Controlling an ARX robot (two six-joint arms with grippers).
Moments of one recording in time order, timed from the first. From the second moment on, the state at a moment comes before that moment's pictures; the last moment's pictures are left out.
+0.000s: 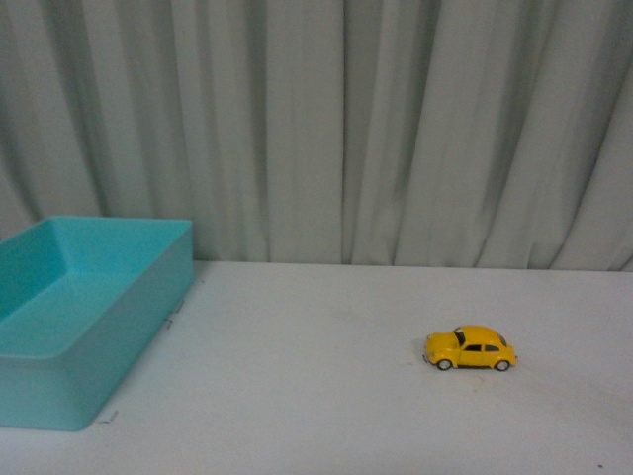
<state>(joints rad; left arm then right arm) 0.00 0.01 0.01 0.00 0.00 0.00 0.00 0.00 0.01 0.00 0.00 -0.01</state>
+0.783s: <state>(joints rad) 0.00 0.01 0.01 0.00 0.00 0.00 0.00 0.00 0.01 0.00 0.00 -0.01</state>
